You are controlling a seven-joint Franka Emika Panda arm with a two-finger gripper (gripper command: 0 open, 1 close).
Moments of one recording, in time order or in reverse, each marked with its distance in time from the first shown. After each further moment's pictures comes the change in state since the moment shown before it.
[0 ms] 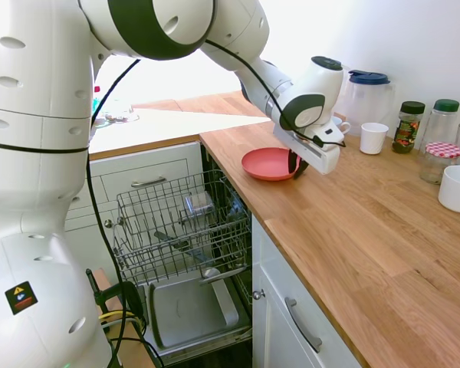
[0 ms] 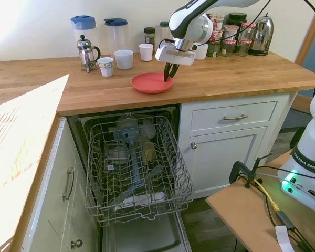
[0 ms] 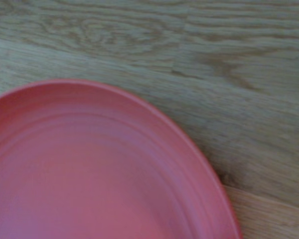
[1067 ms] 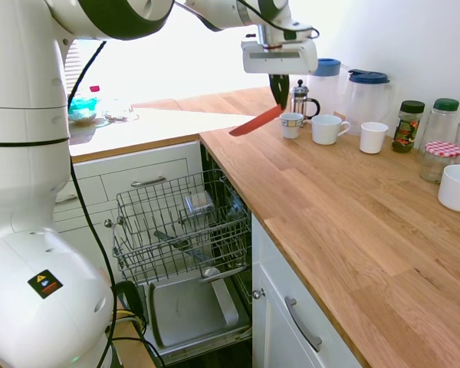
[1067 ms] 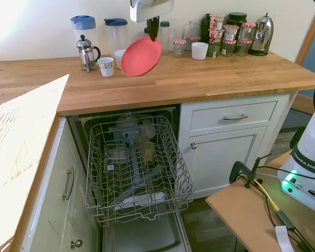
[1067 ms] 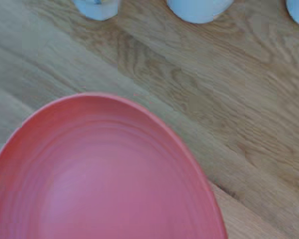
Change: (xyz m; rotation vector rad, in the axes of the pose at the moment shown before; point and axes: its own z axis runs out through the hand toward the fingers) arm -0.178 -0.163 -0.163 -0.317 0.328 -0.400
